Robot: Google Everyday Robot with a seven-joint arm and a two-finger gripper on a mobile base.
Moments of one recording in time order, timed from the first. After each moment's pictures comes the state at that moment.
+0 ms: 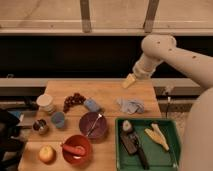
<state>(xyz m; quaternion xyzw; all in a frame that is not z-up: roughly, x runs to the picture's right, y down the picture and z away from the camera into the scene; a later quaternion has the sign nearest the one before) 0.149 -0.030 0.751 -0.29 0.06 0.53 0.79</state>
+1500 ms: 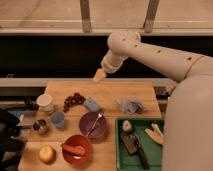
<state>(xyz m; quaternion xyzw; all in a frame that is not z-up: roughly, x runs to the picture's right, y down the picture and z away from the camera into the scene) -0.014 -0.070 0.761 -0.27 -0.06 0.42 0.86</state>
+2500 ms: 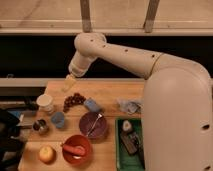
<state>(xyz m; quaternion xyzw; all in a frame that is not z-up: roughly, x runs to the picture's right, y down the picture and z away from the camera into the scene) -0.159 -0.047 0.734 -0.33 -0.18 0.25 0.89</state>
